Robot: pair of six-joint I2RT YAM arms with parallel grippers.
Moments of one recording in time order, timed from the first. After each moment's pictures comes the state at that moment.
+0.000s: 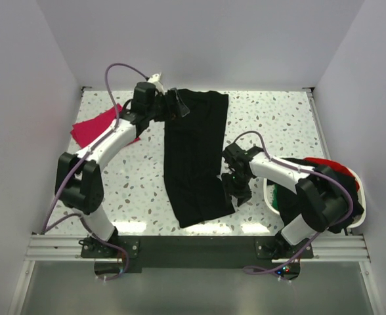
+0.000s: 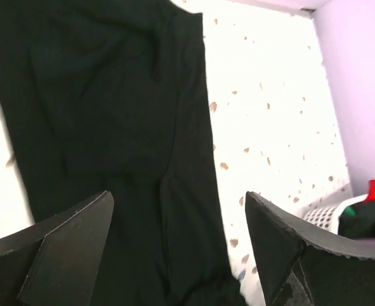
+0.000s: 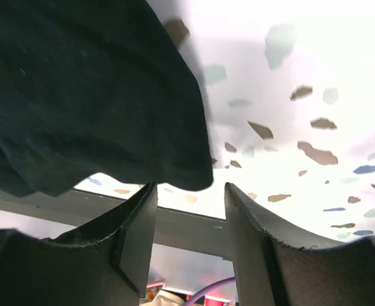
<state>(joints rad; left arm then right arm) -0.36 1.78 1.45 -0.15 0.22 -0.54 0.62 1.59 0.96 -0.91 -0.17 0.52</state>
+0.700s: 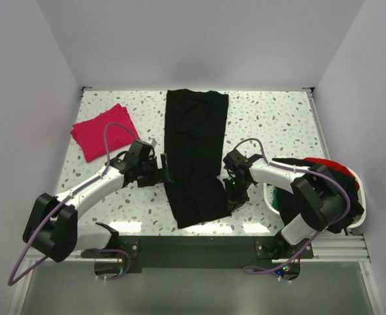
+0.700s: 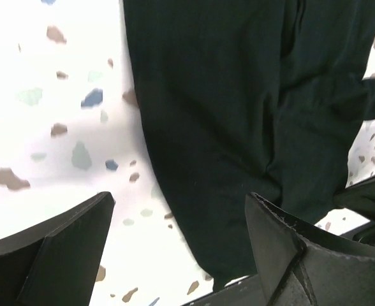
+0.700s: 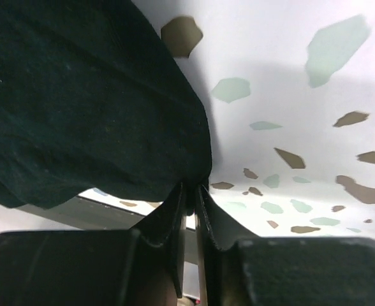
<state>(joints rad) -0.45 1.31 0.74 -0.43 0.15 -0.62 0.62 1.58 0.83 -0.75 -0.25 0.55</state>
